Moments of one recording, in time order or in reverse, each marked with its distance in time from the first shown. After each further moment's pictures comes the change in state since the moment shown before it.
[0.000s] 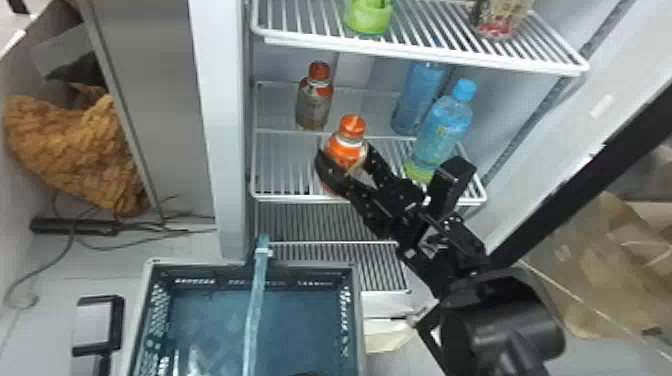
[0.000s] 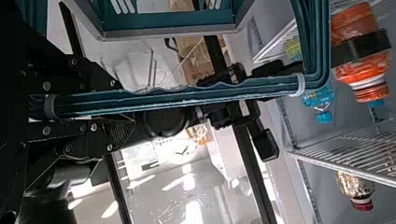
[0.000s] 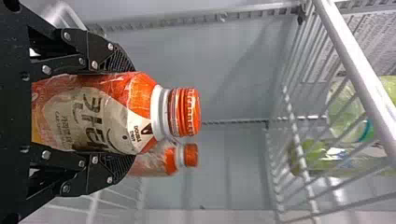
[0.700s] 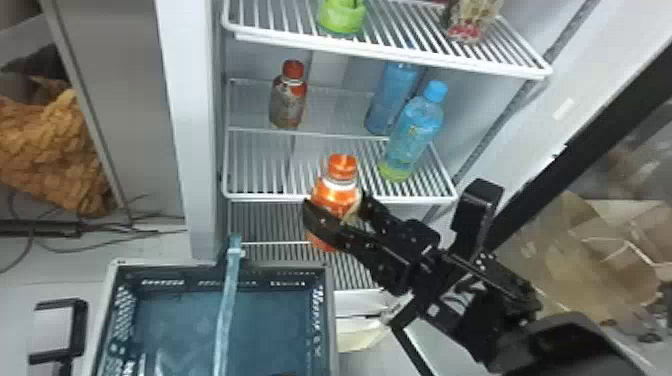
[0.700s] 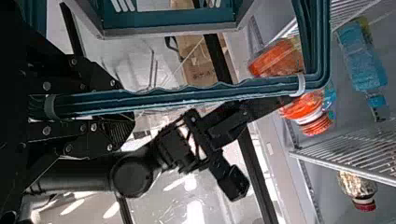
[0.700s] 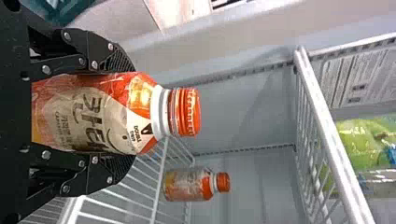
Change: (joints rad) left arm -0.005 0.000 -0.002 0.000 -0.010 0.006 -0.005; right arm 0.322 0.016 -0.151 -0.542 -0.014 0.461 0.102
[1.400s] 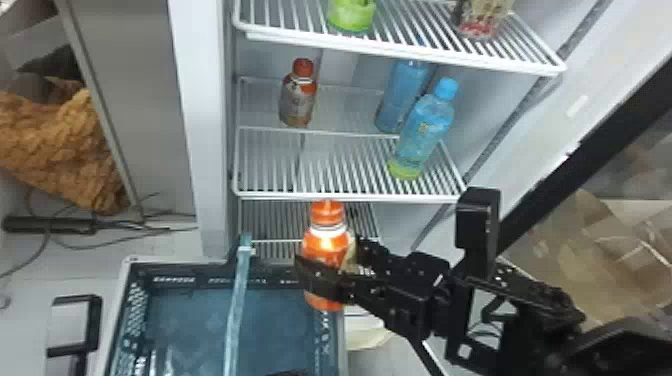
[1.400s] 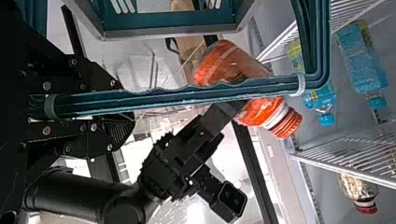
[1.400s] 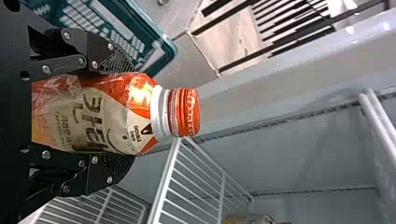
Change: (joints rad) left arm 0.000 -0.001 0.002 0.000 -0.009 0.002 0.000; right arm 0.038 -0.024 0.005 -0.259 0.050 0.472 0.088
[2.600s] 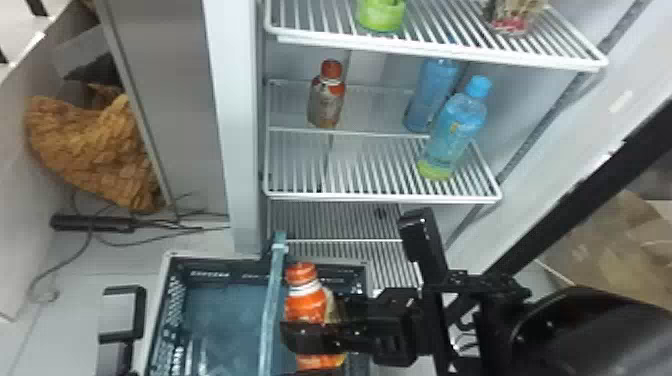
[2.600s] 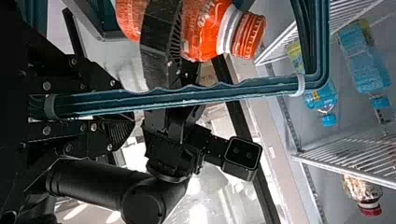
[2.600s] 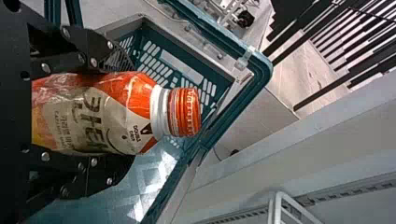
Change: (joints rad) left arm -0.014 0.003 -0.008 0.004 -0.009 0.001 0.001; right arm -0.198 -0.042 0.175 0.185 0.007 0.309 0.118
